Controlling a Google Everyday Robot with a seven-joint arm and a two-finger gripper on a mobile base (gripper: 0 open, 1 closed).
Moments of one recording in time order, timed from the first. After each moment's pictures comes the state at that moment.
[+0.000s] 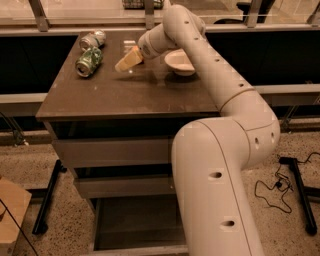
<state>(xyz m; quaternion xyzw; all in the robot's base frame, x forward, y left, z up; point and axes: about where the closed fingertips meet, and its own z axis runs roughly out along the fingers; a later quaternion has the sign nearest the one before) 0.885 0.076 0.849 -0.44 0.77 0.18 0.43</state>
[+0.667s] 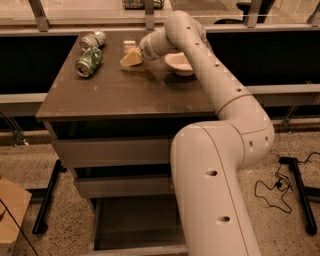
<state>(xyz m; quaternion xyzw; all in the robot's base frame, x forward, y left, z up) 0.899 0.075 0.840 -0.42 0.76 0.20 0.45</state>
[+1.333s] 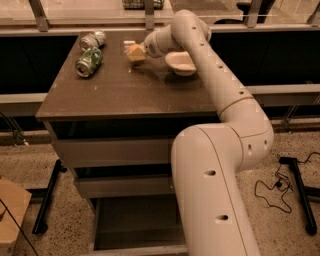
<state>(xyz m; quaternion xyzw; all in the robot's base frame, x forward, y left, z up) 0.912 0.059 0.850 -0.40 0.76 0.19 0.47</state>
